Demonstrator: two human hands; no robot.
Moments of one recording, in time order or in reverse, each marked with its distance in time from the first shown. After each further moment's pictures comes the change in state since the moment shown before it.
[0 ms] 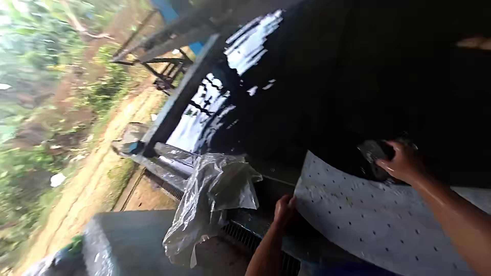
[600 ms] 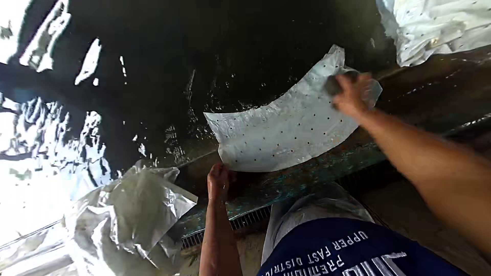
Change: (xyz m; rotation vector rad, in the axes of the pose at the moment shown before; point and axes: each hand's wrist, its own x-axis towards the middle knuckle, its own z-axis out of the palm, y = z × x) left_hand 0.002 -0.004 -0.023 0.079 -0.265 0.090; right_hand -0.189 0.110 0.010 -0.277 0.368 0.547
